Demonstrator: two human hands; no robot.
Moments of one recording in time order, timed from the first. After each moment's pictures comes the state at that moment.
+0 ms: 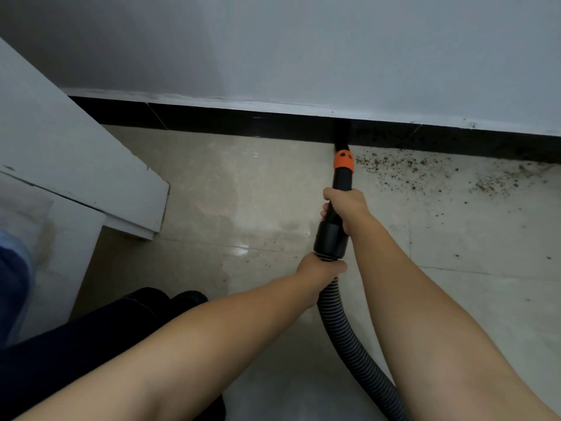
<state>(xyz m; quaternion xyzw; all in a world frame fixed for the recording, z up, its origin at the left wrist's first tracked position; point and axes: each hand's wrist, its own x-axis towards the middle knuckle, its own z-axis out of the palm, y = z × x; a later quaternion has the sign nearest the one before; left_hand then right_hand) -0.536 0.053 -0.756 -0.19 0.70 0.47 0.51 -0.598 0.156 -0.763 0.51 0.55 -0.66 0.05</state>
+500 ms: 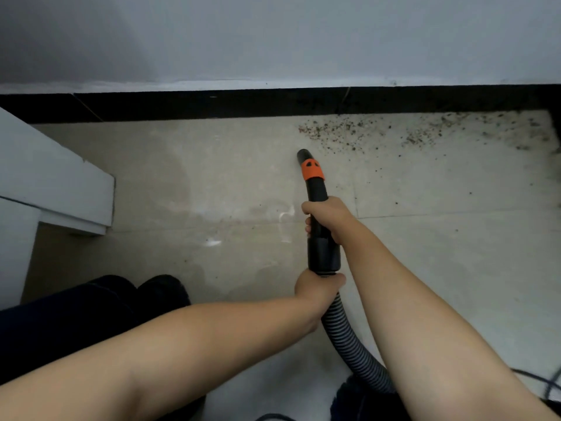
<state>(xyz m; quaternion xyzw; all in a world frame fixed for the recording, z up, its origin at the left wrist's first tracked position) -0.420 0.065 -0.746 -0.15 0.71 0.45 0.52 -0.486 0.169 -0.743 0.51 0.56 -0.64 0.12</state>
